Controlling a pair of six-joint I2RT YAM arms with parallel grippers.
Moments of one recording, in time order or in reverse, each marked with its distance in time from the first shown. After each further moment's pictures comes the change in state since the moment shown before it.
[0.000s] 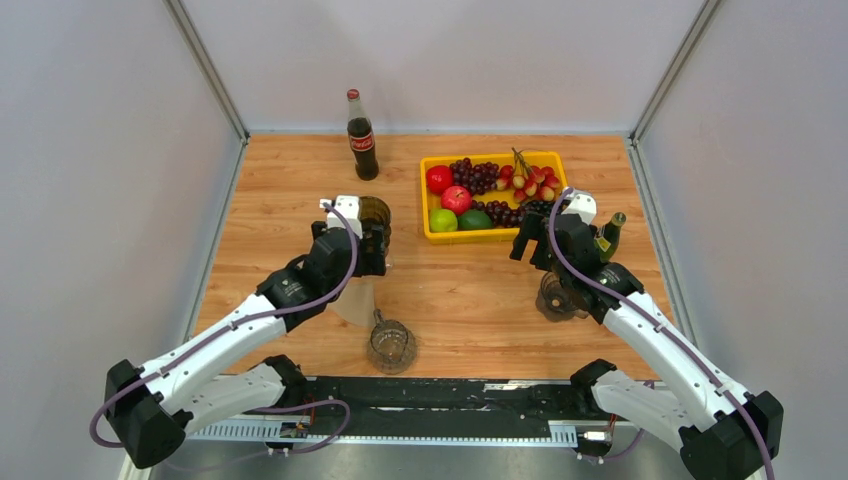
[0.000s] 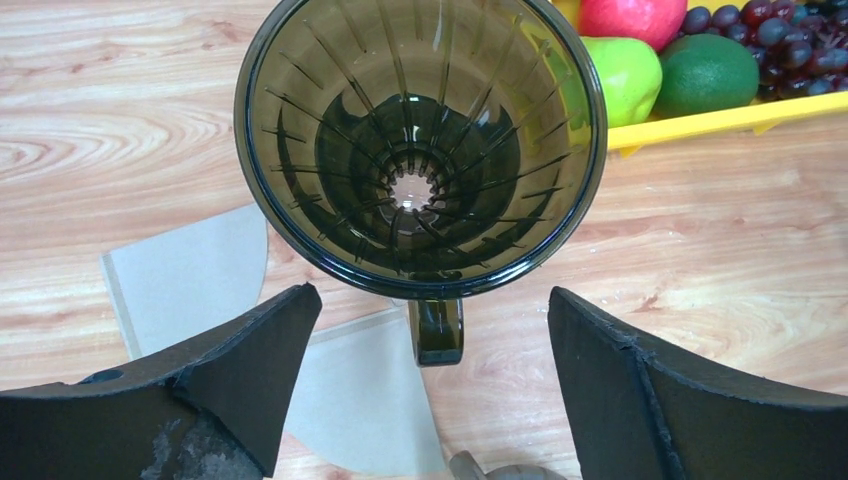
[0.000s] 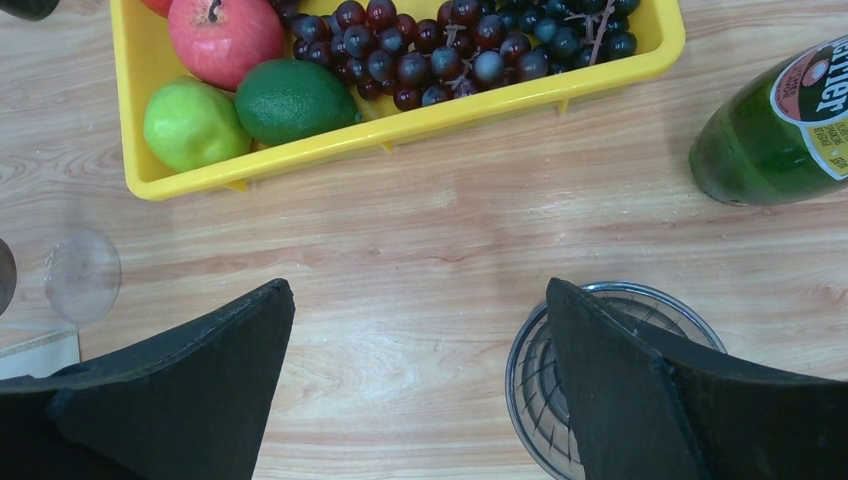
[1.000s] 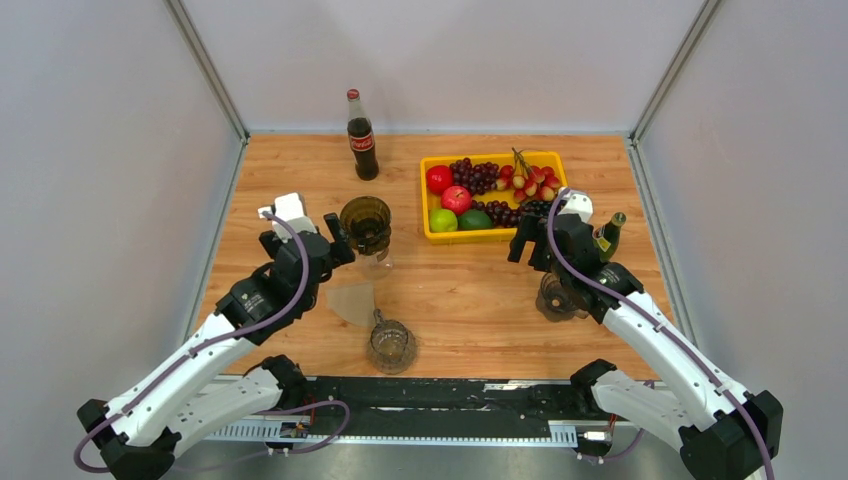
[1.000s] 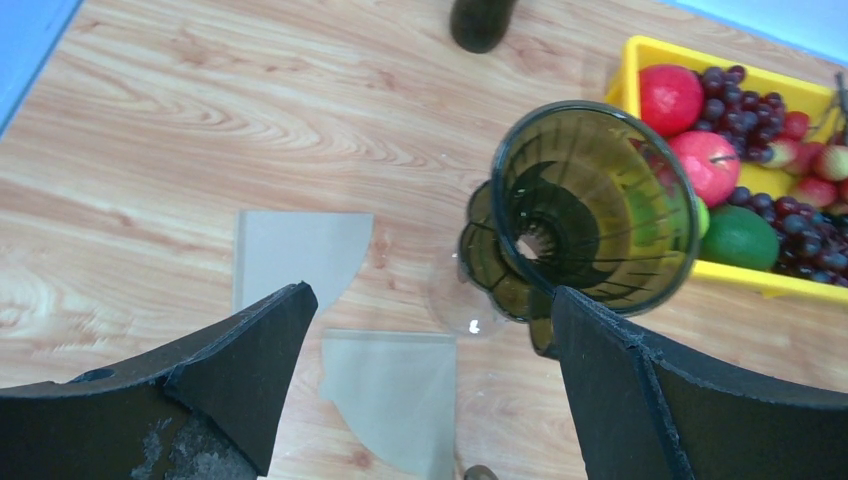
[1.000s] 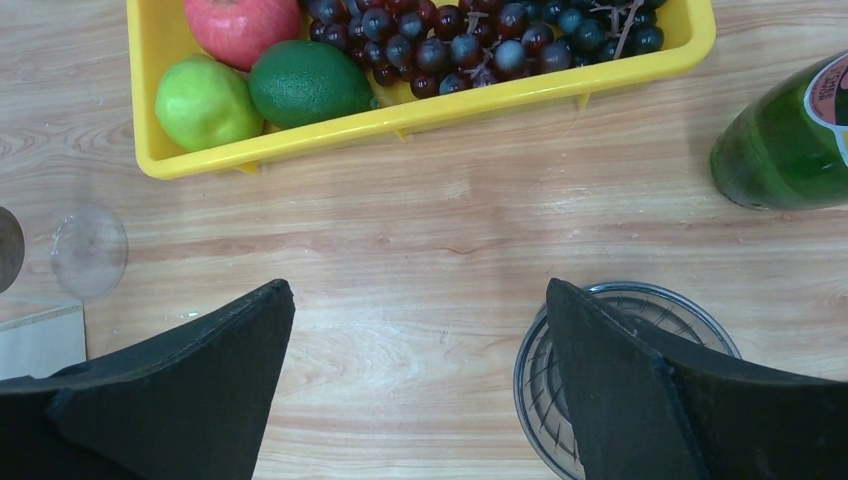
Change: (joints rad) left arm 0.005 -0.179 0.101 -0.234 -0.270 -0.201; right arm 0.000 0.003 0.000 0.000 -0.042 -0.019
